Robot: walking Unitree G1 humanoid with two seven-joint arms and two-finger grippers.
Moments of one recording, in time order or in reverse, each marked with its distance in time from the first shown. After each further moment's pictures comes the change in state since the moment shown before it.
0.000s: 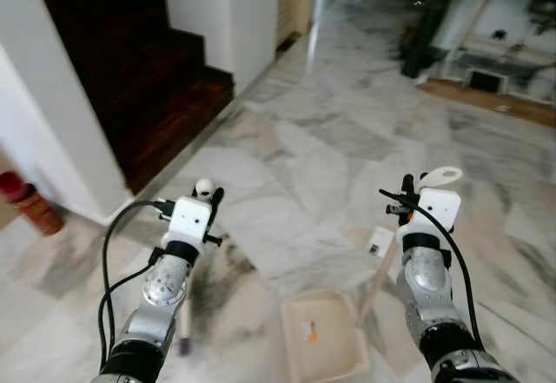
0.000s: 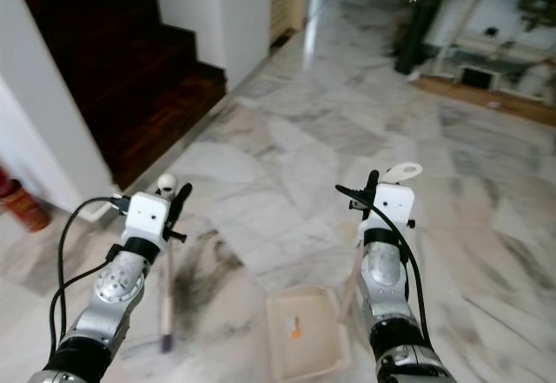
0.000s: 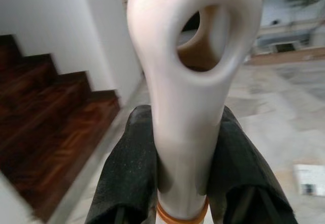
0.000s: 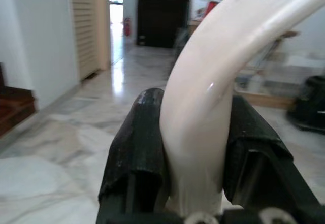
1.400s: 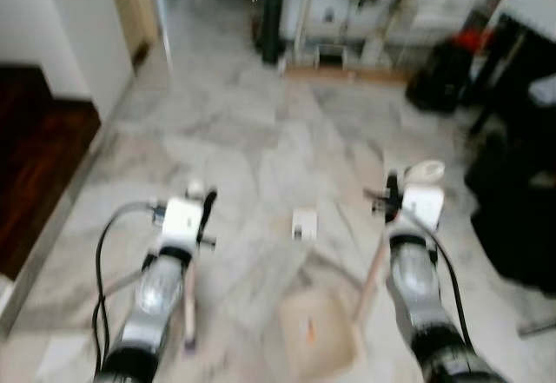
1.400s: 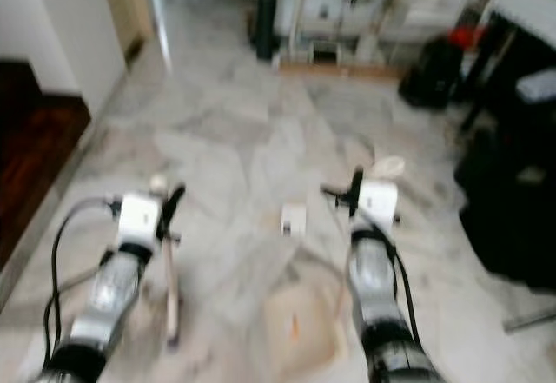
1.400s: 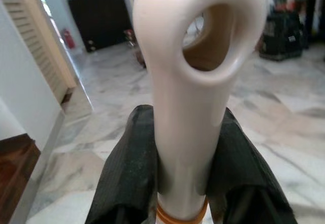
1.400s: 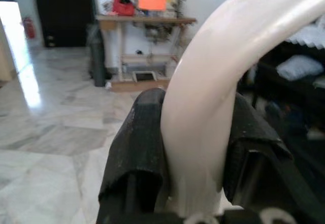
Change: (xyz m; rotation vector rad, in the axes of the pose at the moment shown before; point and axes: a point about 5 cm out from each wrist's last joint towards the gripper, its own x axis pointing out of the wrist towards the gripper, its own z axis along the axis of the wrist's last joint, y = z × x) left arm -0.002 0.010 -0.003 0.019 0.012 0.022; right arm 0.001 0.015 0.005 0.033 -0.015 0.025
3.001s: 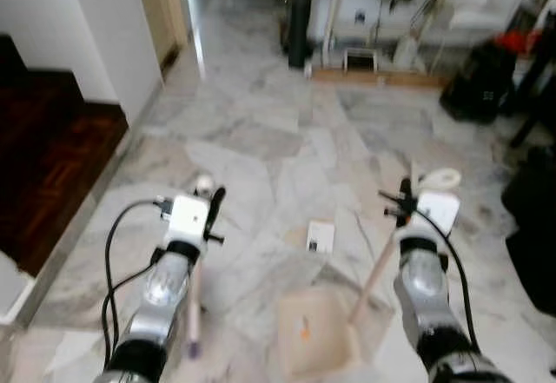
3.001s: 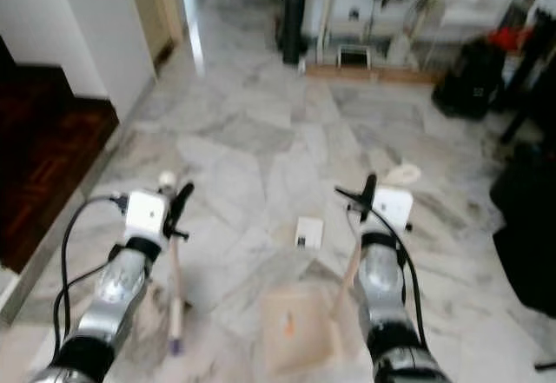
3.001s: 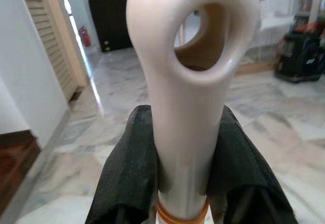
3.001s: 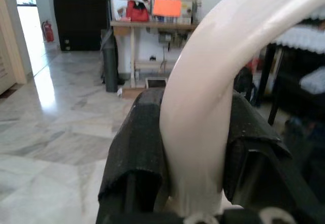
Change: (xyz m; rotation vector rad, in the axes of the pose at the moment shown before) left arm 0.006 -0.012 0.006 -0.082 -0.020 -0.027; right arm -0.003 -0.016 -0.005 -0.019 0.011 -0.037
